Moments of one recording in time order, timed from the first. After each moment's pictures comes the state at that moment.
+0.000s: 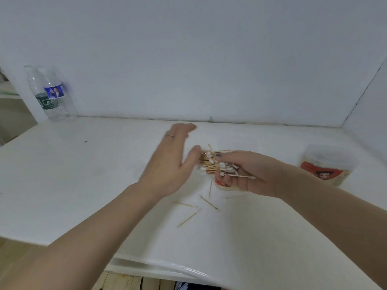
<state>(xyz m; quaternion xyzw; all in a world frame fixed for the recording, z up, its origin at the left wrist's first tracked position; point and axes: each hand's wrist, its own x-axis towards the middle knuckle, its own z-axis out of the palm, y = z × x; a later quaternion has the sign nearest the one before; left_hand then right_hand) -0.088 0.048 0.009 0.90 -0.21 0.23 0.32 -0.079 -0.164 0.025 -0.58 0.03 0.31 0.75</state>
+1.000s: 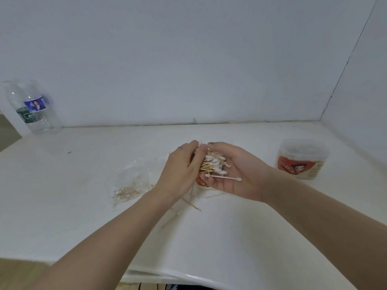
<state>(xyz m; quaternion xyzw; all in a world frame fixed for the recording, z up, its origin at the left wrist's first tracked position) -0.084 -0.029 -0.002 0.86 -0.15 0.12 0.46 -0.099 -0.191 0.031 -0.50 -0.01 0.32 0.80</state>
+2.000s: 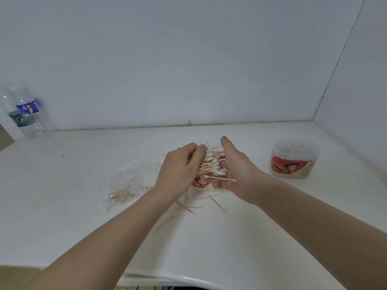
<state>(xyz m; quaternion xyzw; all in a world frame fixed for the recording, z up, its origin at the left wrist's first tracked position) -0.081 -0.039 0.001 0.87 -0.13 0.12 0.46 -0.112 -0.183 0.038 -0.63 0.14 0.14 0.75</state>
